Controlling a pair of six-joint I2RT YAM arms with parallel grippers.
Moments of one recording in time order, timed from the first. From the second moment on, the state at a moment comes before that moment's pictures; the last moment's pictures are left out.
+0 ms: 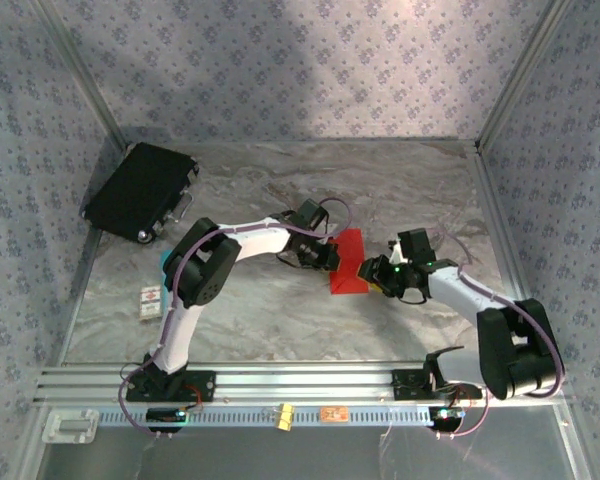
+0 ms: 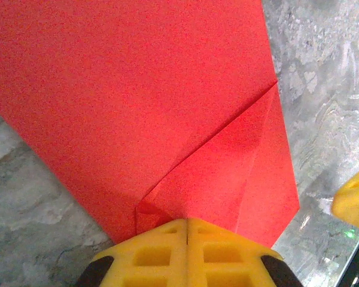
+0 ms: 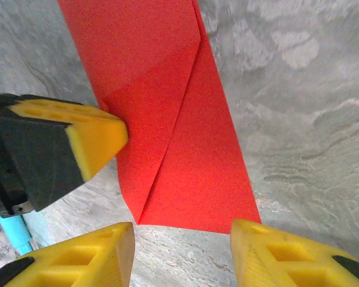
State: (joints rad) left arm -0.77 2.15 1.44 -0.38 0.54 -0.51; right arm 0.26 1.31 0.55 -0.28 -0.49 0.75
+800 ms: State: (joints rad) left arm -0.79 2.15 1.43 -0.37 0.52 -0.51; right arm 0.27 1.46 0.56 -0.07 -0.55 0.83
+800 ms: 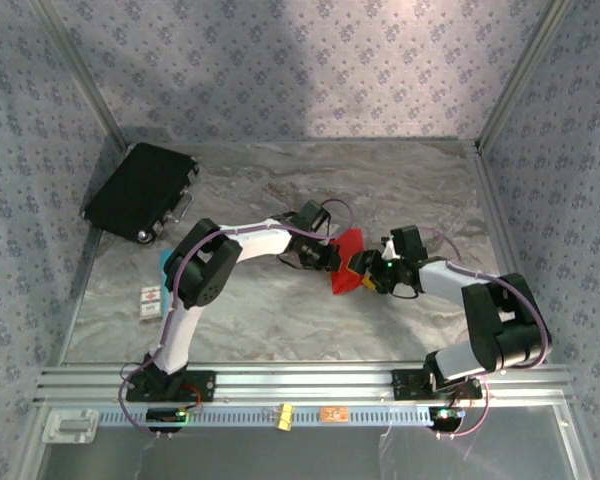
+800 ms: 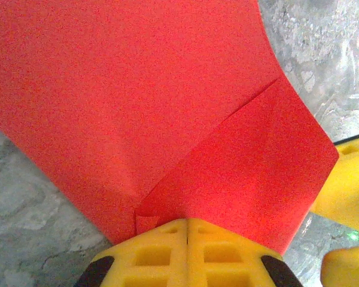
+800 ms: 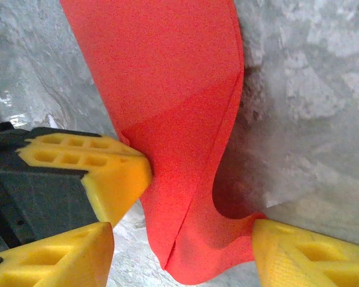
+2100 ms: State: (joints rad) left arm -0.78 2.14 1.42 -0.34 0.52 -0.51; right arm 0.14 1.62 0.62 0.10 -0.68 0.79
